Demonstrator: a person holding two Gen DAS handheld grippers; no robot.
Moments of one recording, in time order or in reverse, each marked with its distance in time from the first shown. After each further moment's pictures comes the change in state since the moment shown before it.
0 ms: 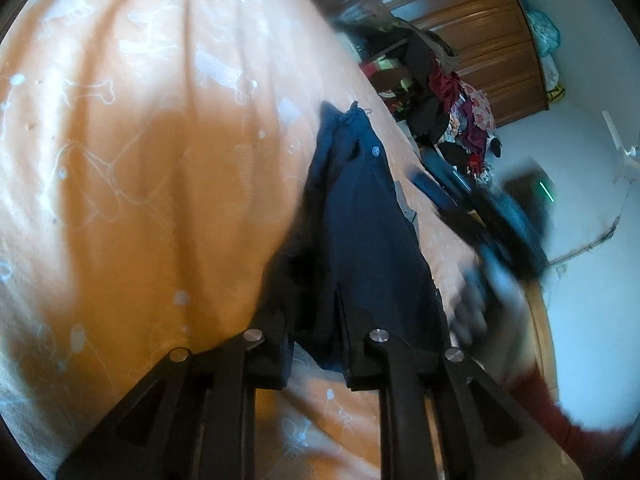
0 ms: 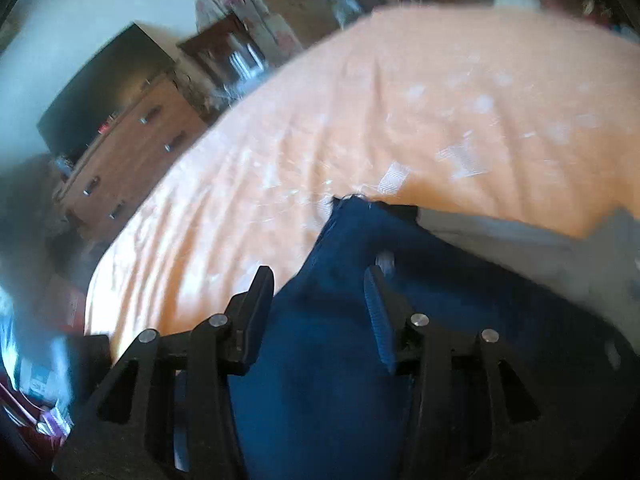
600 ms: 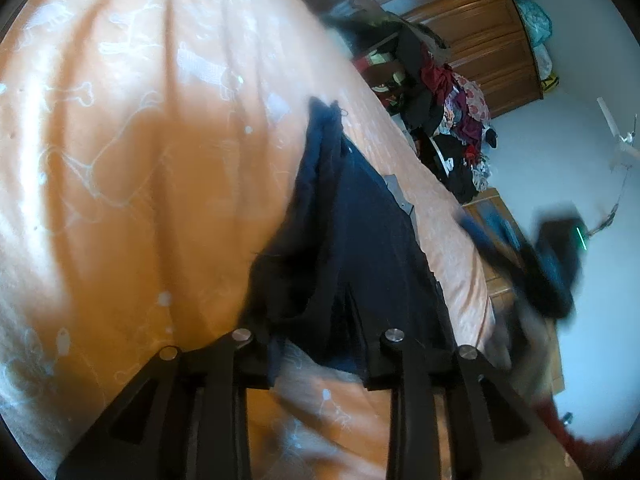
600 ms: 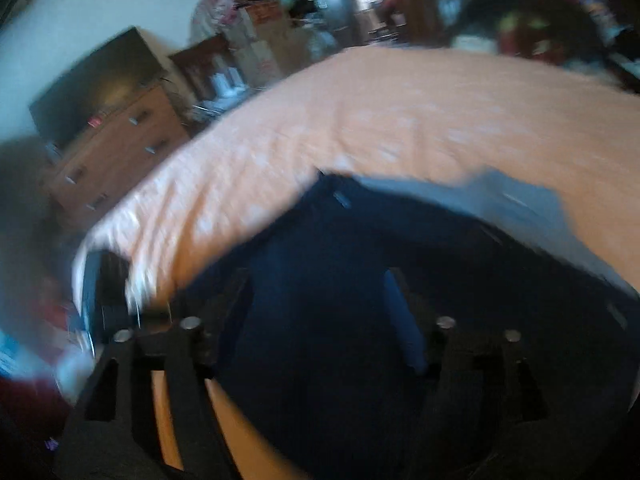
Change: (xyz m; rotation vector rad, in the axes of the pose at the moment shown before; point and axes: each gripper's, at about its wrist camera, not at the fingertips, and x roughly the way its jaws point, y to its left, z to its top) left arm 0.004 -0.007 -0.002 0.033 0.020 -0.003; right arm -0.167 0.045 -0.133 -0.055 -0.155 -0.255
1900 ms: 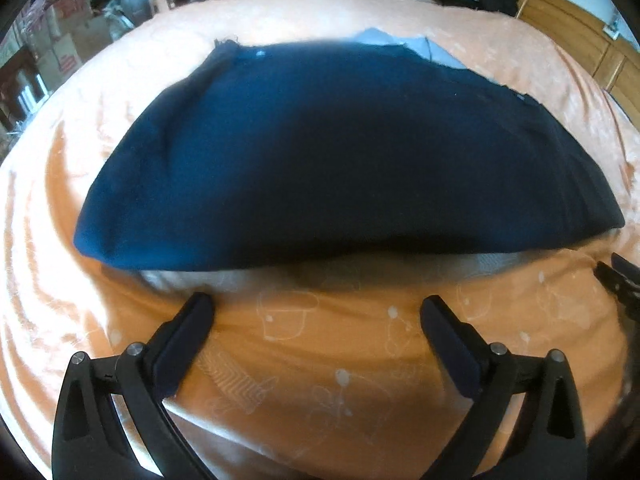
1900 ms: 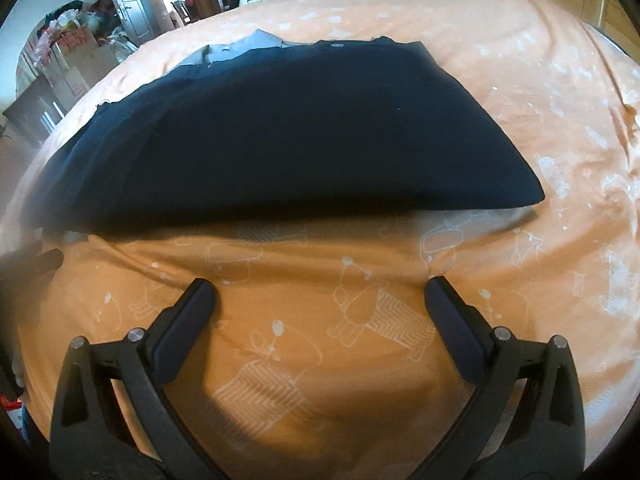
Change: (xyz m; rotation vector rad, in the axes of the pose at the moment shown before) left arm 0.075 -0.115 -0.107 0.643 0.168 0.602; right arm -0.065 -0.096 -0.200 0.436 0.067 -0.485
